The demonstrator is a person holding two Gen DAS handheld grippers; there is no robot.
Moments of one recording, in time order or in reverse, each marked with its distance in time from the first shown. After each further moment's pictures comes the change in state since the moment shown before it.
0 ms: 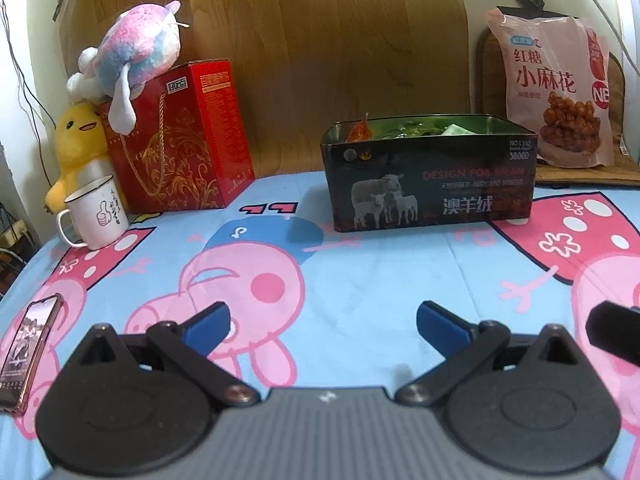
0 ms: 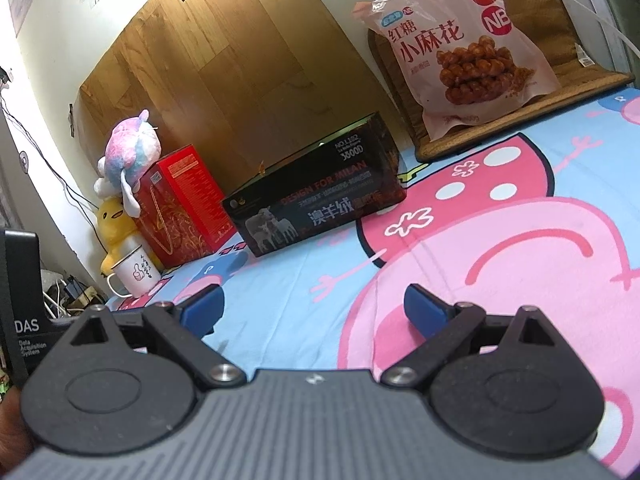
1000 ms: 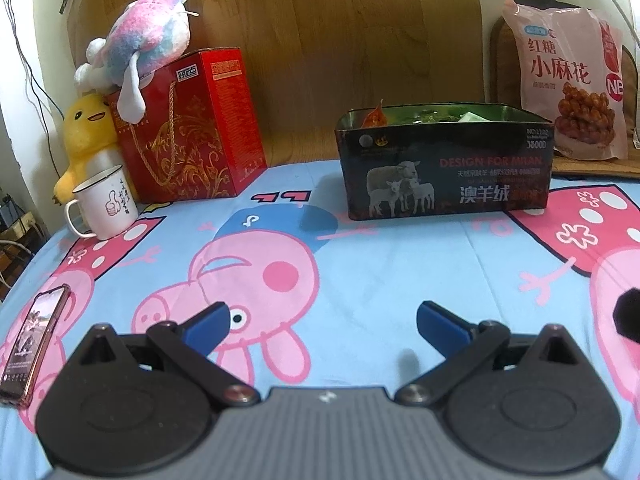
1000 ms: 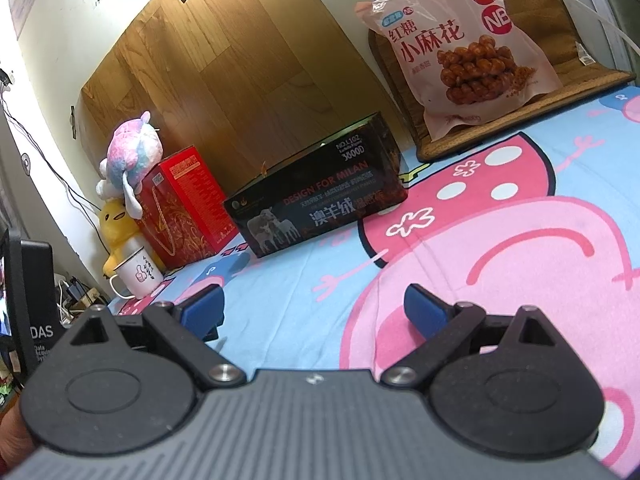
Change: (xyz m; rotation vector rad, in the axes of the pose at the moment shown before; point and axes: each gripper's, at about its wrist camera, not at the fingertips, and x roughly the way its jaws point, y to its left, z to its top) left arm 0.007 0.003 -0.003 -0.005 0.029 0.026; right arm 0.000 -0.001 0.001 0.010 0.000 0.006
